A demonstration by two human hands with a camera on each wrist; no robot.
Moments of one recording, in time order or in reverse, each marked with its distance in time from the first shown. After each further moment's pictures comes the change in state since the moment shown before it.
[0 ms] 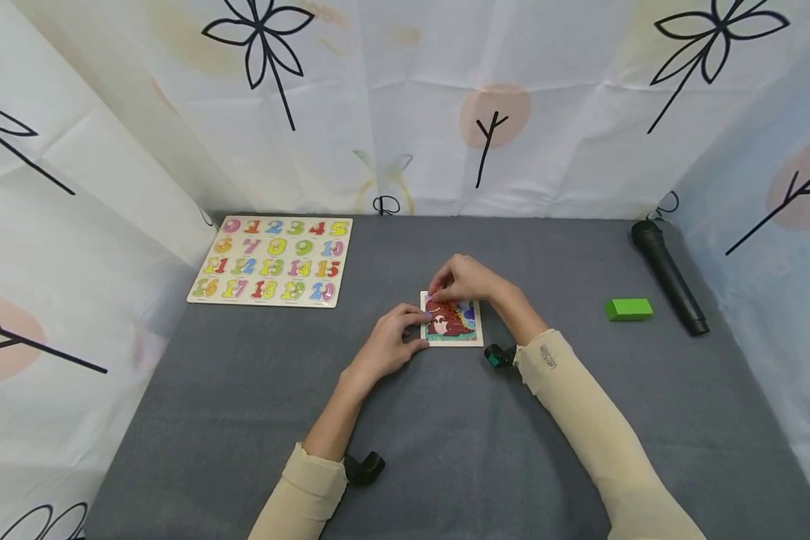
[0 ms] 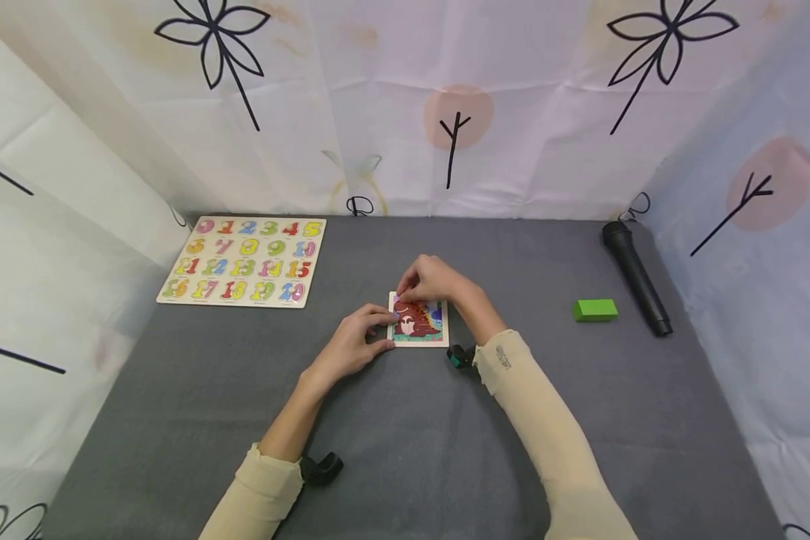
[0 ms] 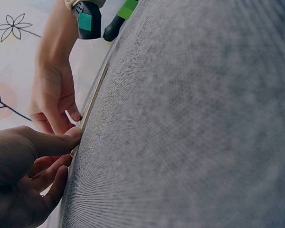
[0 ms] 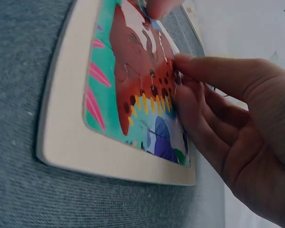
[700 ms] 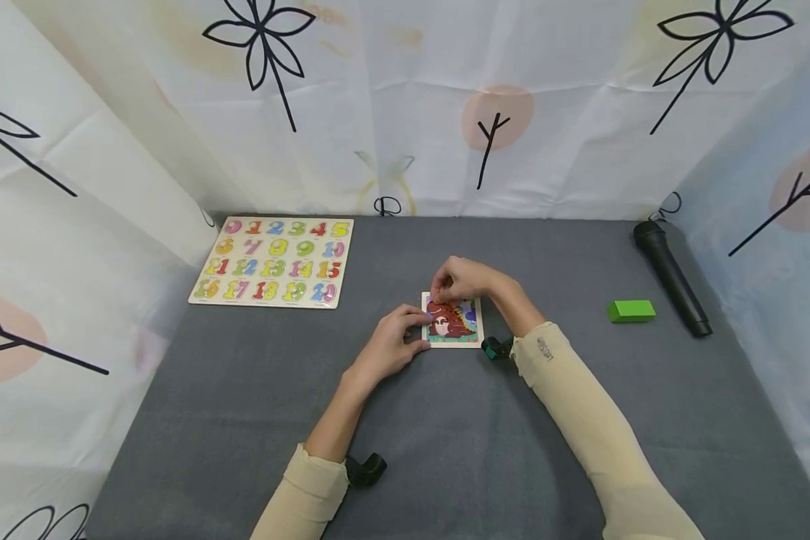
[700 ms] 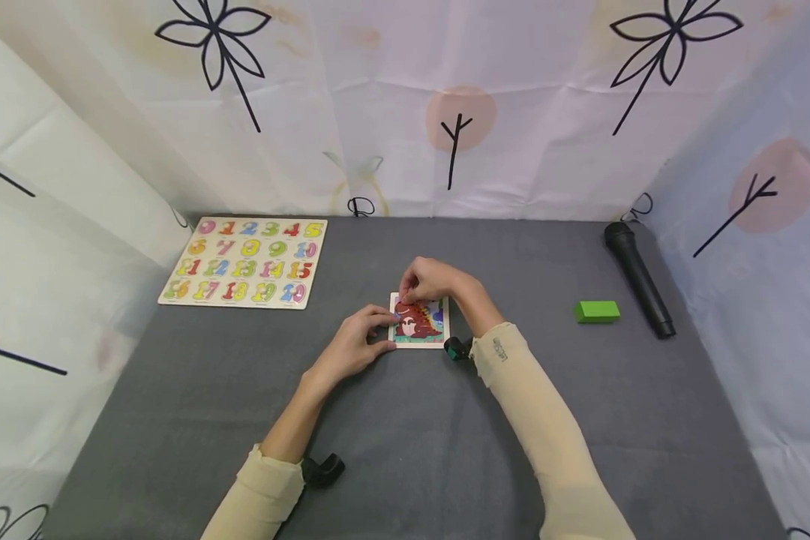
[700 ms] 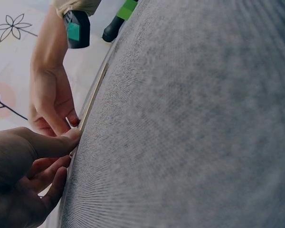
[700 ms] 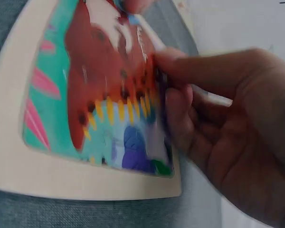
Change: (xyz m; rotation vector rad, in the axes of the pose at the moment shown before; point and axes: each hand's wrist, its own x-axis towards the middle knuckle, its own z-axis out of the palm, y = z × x) left_hand 0.001 0.000 0.000 0.006 0.007 0.012; right_hand 0.008 0.000 -0.008 0.027 -0.137 -0.023
